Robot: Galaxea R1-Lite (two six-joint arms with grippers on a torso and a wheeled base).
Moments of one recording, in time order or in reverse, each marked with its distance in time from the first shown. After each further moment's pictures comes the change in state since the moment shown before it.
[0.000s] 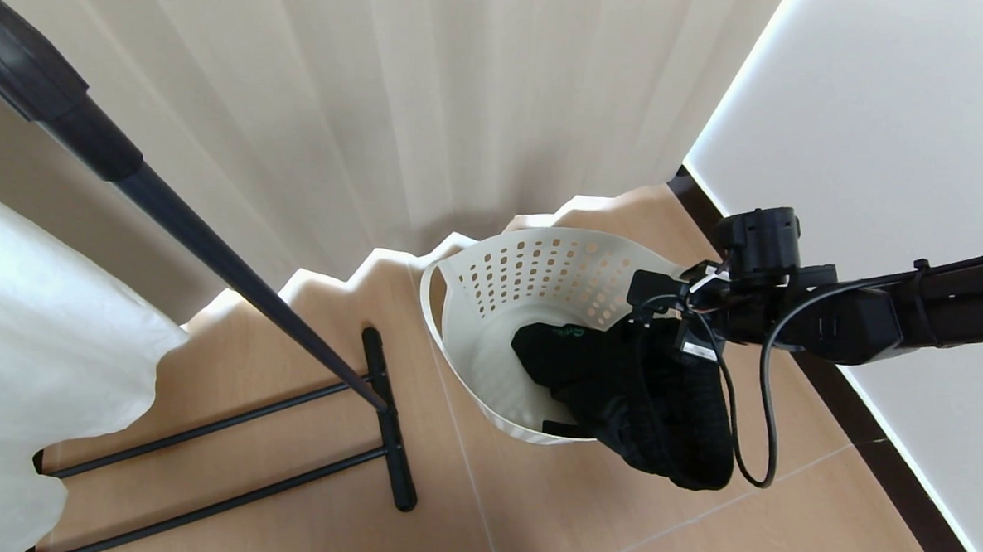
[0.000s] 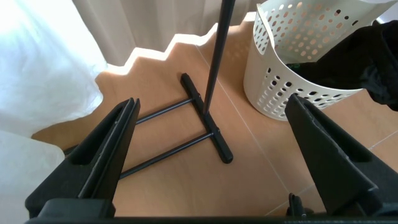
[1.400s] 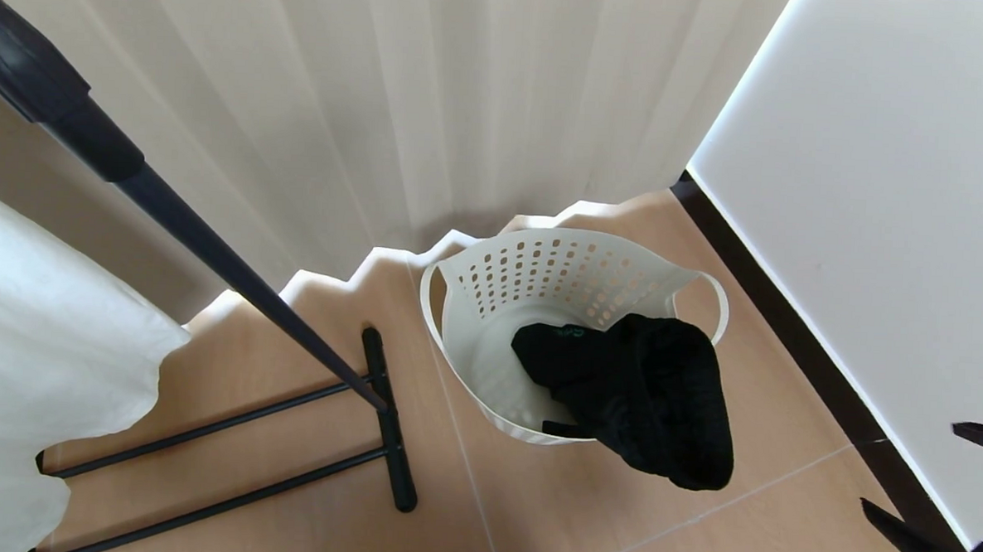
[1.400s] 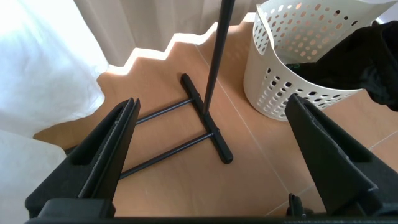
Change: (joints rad) left arm 0.000 0.000 0.000 0.000 0.000 0.000; right arm -0.074 -1.065 0.897 0.015 0.144 0.531
